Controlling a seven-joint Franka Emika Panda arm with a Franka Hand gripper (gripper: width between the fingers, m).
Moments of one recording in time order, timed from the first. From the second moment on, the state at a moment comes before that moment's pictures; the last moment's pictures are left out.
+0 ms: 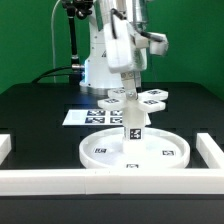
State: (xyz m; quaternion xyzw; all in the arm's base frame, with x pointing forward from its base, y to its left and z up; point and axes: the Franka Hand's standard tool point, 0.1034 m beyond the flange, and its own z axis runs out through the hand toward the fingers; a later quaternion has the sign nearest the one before) arm 0.542 0.015 0.104 -0.55 0.82 -0.01 0.14
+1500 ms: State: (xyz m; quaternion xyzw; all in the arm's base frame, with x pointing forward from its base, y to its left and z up) arm 0.545 0.035 0.121 -0.61 0.78 0.00 0.16
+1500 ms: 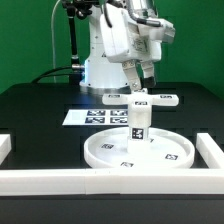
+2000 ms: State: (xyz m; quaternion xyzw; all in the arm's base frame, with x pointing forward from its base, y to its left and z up) arm 0.552 0.054 0.127 -0.84 0.53 0.00 0.12
